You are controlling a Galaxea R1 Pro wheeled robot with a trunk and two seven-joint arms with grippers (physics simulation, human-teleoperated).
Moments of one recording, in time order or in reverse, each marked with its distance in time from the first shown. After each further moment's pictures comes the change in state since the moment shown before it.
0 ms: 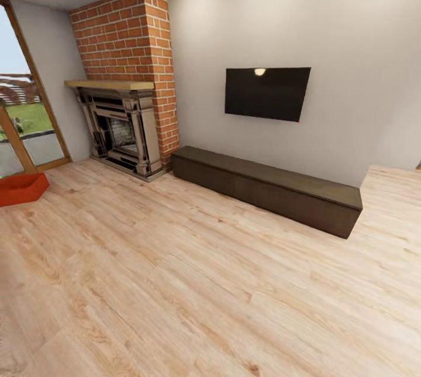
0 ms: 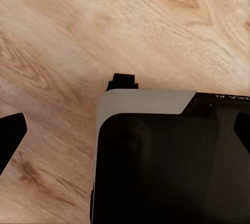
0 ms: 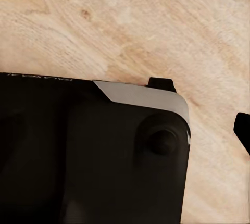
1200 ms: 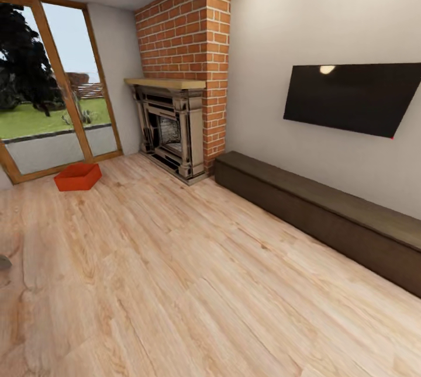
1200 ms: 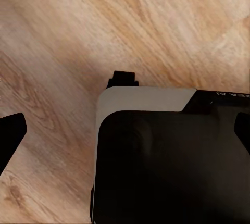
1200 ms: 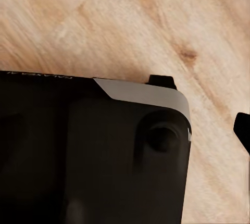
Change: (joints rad) left arm 0.000 0.000 0.000 0.000 0.001 0.000 0.000; right arm 0.000 0.000 0.000 0.000 -0.006 -0.001 0.000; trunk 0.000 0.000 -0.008
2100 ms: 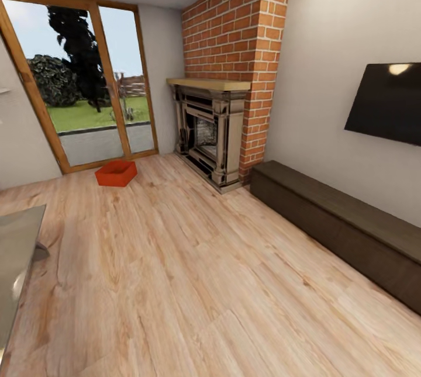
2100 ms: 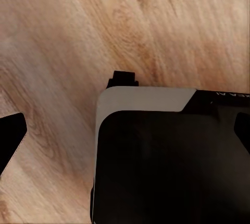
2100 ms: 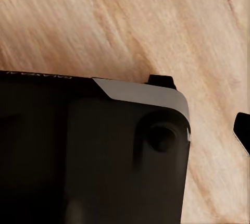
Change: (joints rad) left arm 0.000 0.000 0.000 0.000 0.000 0.000 0.000; right arm 0.000 -0.001 0.000 0.000 0.000 0.000 0.000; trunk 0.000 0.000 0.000
